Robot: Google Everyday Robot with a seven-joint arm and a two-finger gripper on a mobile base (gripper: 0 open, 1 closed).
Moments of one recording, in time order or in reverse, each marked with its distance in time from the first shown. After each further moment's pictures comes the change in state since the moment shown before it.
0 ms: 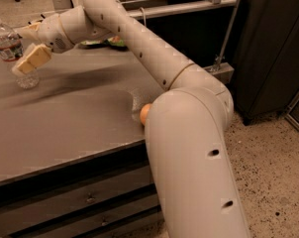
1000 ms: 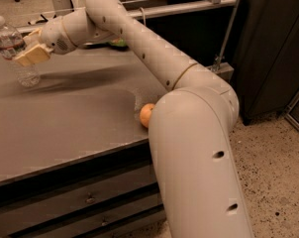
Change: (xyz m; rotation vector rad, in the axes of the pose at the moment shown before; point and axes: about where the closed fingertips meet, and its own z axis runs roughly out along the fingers) arm 0.010 -0.004 -0.003 0.035 0.018 0.083
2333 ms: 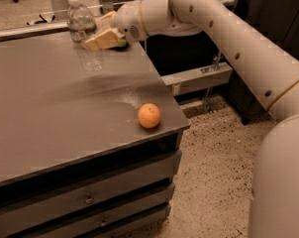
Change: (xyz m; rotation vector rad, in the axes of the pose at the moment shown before) arm 0.010 0.024 -0.200 0.272 0.032 0.040
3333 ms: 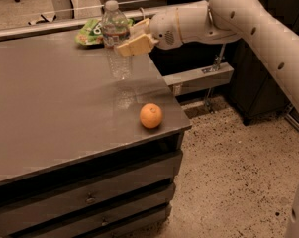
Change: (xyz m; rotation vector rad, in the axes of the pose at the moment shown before) arm 0.033 0.009 -0.084 0.052 0.031 0.111
